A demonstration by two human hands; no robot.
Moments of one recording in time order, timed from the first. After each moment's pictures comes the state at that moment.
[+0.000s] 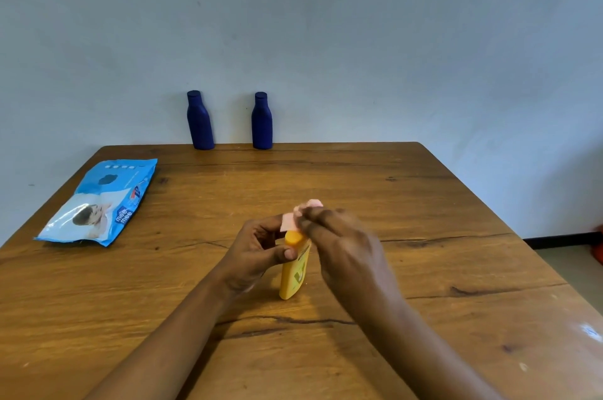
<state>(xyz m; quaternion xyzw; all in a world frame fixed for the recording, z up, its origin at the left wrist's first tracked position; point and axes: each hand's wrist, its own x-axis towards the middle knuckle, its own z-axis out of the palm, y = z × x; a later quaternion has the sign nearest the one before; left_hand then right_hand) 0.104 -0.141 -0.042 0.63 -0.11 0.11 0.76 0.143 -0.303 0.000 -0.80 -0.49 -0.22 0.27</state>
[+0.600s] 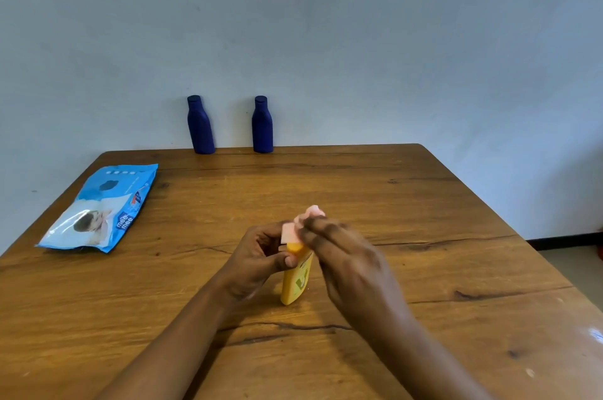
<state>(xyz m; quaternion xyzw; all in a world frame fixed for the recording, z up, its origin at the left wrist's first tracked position) 0.109 -0.138 -0.052 0.63 -0.09 0.10 0.77 0.143 -0.311 -0.011 -0.77 -0.51 -0.23 0.30</state>
